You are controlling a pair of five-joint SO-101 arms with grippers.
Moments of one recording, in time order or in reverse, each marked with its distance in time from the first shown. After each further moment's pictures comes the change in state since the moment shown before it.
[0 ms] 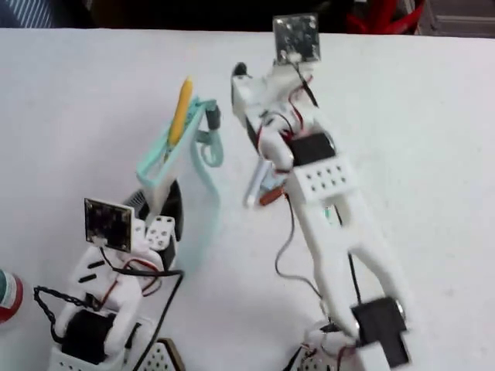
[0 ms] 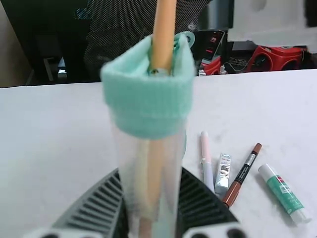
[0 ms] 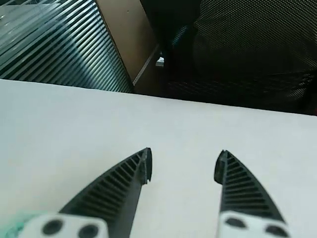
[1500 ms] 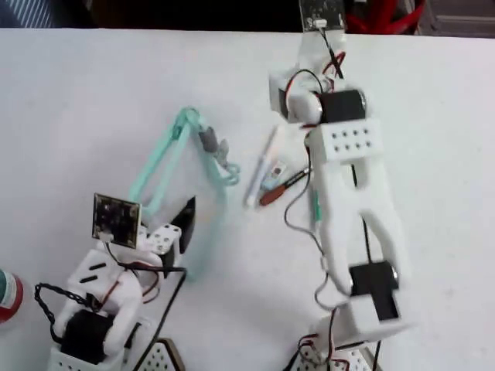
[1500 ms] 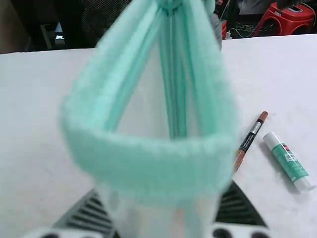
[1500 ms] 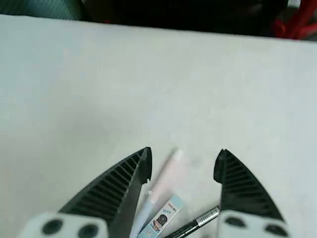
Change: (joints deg) left arm -0.1 0.0 -0.7 7.6 -0.4; right arm 9.1 13.6 -24.9 35.3 3.6
